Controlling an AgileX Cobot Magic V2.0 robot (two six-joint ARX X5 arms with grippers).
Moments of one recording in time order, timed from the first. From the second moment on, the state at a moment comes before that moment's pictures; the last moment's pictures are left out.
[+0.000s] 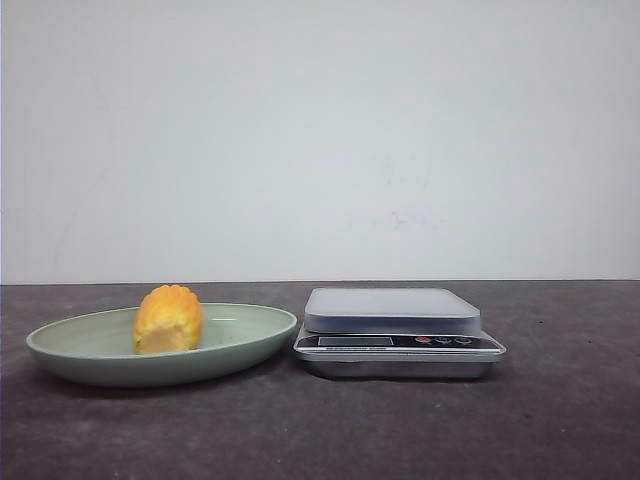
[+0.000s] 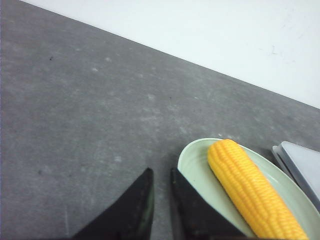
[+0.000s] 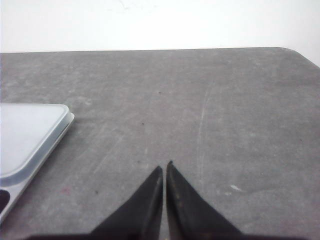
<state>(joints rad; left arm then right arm) -0.01 0.00 0.03 -0.18 0.14 -0.36 0.05 0.01 0.02 -0.14 -0.03 0.10</state>
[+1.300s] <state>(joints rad) -0.01 0.61 1.05 -0.54 0.43 -0.40 0.05 0.50 0.98 -0.52 -0.27 0.16</state>
